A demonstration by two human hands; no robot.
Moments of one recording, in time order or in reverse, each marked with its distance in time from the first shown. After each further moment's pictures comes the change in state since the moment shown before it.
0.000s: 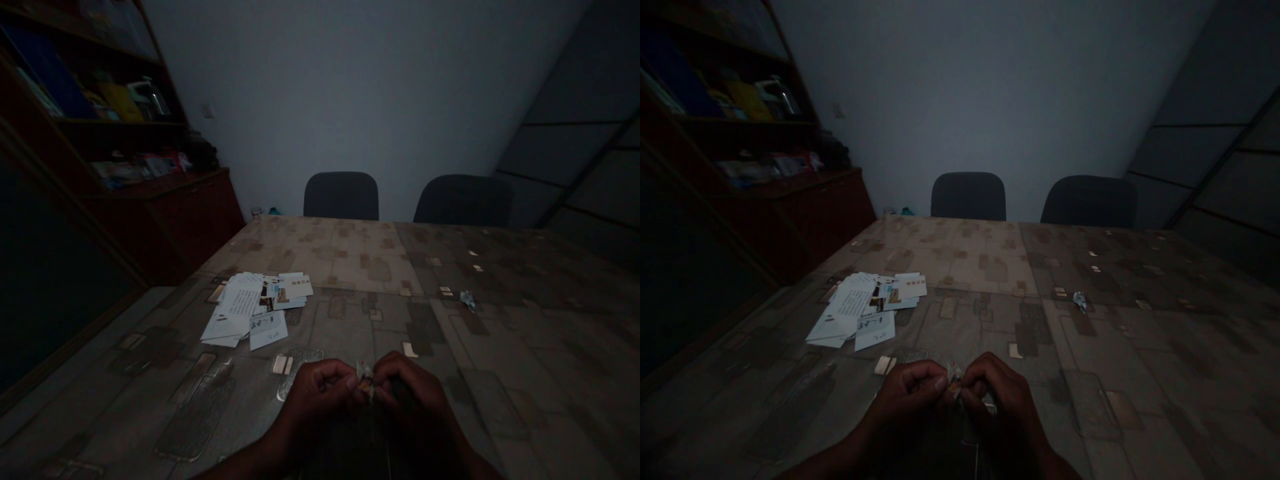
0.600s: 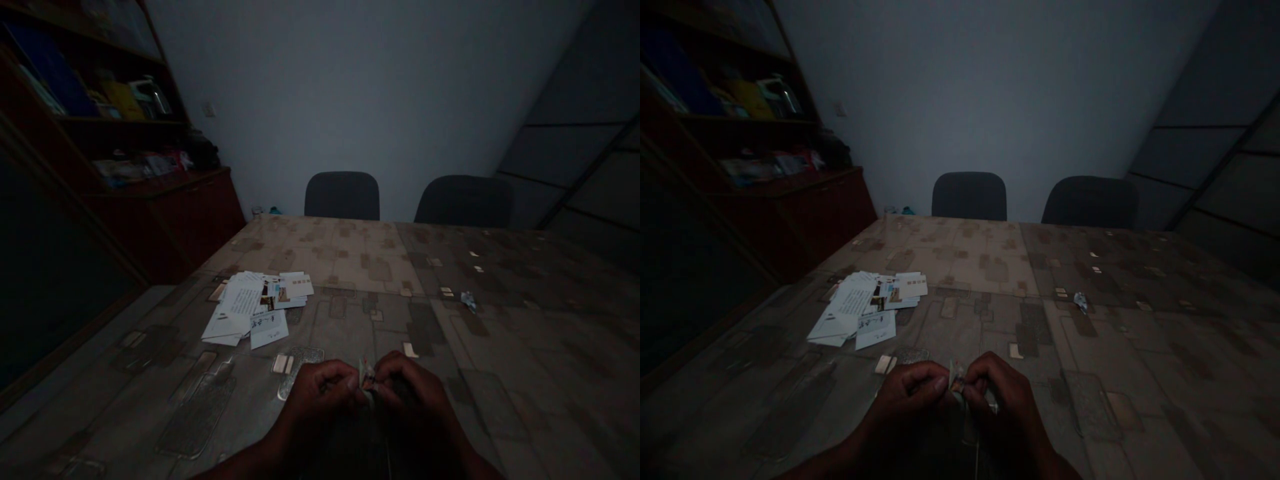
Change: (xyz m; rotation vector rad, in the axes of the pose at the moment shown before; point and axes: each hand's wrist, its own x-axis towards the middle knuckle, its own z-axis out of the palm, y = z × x) left_hand -0.003 0.009 0.003 0.152 0.036 0.042; right_hand -0.004 0.007 0.000 -0.031 -0.032 0.089
